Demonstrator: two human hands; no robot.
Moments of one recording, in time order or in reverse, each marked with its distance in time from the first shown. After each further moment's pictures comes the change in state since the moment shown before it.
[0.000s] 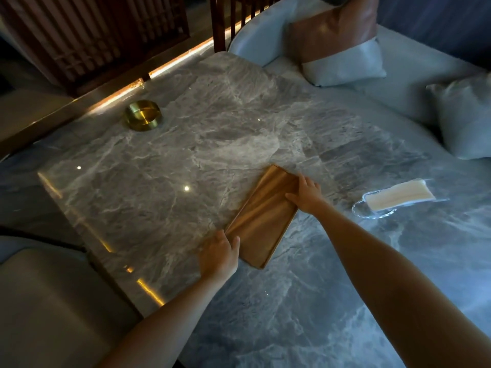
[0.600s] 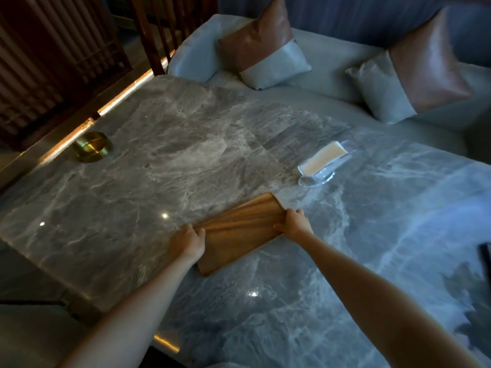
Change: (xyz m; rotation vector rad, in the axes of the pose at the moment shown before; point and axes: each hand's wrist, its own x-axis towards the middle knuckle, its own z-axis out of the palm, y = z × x) left_hand -0.005 0.019 -0.016 0.117 -0.070 0.013; right_hand -0.110 0.077 0.040 0.256 0.027 0.262
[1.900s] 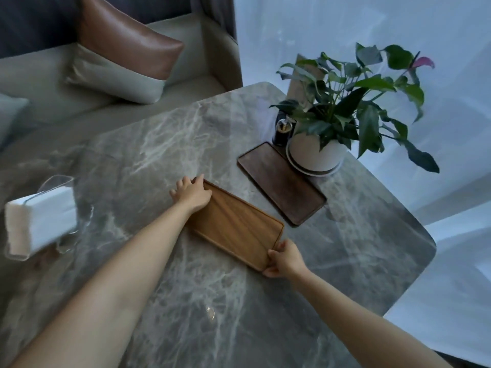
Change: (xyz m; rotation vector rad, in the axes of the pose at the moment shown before) left_hand -0.182 0.377 0.253 0.739 -0.228 0.987; right_hand -0.173 0.343 -0.013 1.390 0.430 0.733
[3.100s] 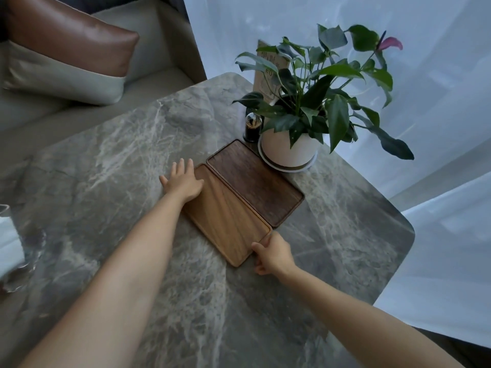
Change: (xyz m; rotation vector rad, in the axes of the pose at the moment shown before) left_hand 0.049 0.054 0.006 0.108 0.006 0.150; right_hand -0.003 -0.028 -0.020 -0.130 0.075 -0.040
